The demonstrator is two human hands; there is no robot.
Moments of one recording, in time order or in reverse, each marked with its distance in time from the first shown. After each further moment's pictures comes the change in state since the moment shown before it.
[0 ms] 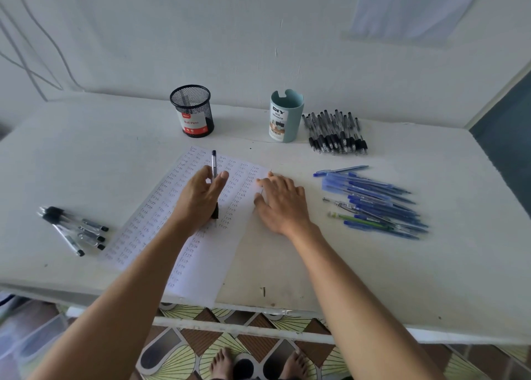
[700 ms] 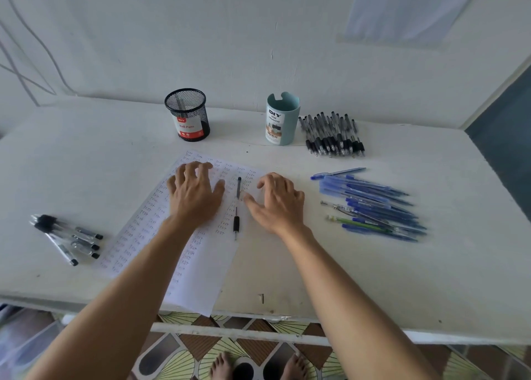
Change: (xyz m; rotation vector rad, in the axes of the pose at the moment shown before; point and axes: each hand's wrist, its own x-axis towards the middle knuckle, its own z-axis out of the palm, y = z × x) left_hand 0.031 -0.018 0.009 0.716 0.070 0.014; right_hand 0.007 -0.007 0.006 0.110 0.119 0.095
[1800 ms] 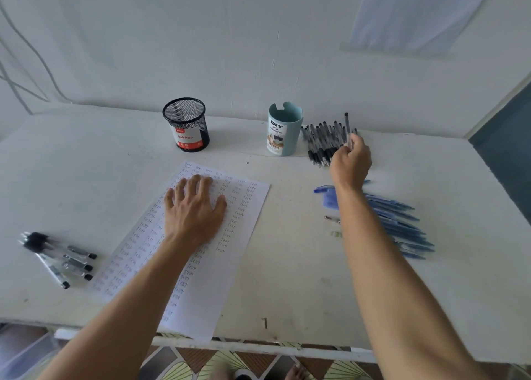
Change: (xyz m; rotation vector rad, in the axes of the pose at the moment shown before) left_hand 0.000 -0.006 0.006 0.119 -0.045 0.001; right_hand 0.092 0.073 -0.086 0.469 0.646 0.424
